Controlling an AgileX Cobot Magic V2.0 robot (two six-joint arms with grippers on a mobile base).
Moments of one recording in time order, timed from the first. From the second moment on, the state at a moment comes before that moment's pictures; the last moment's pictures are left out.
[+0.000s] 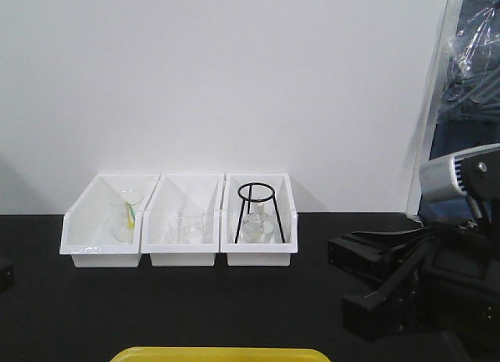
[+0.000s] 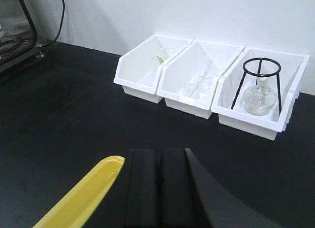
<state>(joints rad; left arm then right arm) -0.47 0.67 -0.74 0.15 0.35 -0.22 0.59 1.00 -0.93 0.15 0.32 -0.02</state>
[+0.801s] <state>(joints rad) -0.18 0.07 -0.16 0.21 0.29 -0.27 0.59 1.00 -0.93 0.15 0.32 -0.02</state>
